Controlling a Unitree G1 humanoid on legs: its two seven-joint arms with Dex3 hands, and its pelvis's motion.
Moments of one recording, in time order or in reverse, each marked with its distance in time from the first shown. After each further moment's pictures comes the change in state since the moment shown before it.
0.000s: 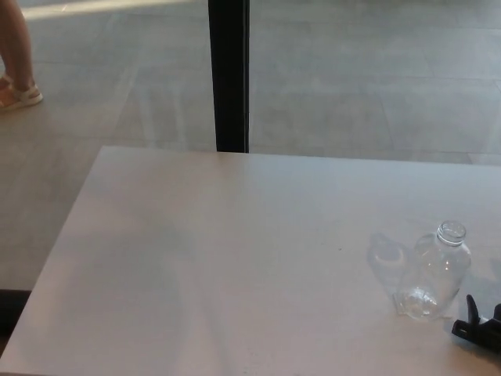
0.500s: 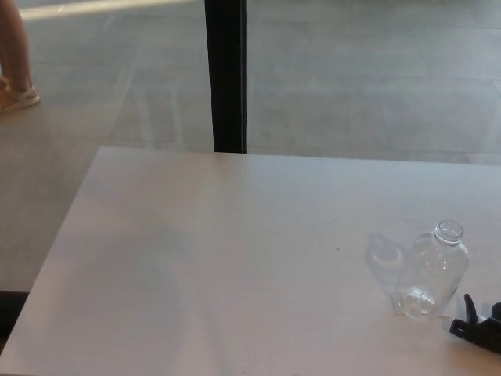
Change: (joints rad) left_arm -0.010 -0.002 0.000 0.000 0.001 0.000 0.000; right_arm 0.121 -0.037 -0.468 0.013 0.149 0.033 0.057
